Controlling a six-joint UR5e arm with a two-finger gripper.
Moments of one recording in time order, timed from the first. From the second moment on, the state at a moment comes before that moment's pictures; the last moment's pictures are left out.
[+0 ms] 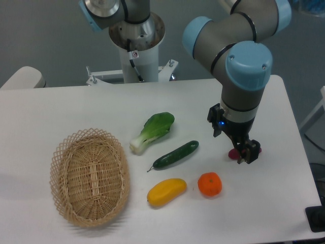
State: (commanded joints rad) arm 2.57 -2.00 -1.25 -1.33 1.58 1.58
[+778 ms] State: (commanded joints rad) arm 2.55 -1.98 -1.38 -1.24 1.58 1.50
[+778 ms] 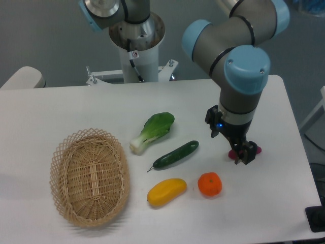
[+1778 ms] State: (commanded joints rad) arm 2.43 -2.01 -1.71 -0.96 1.70 1.39
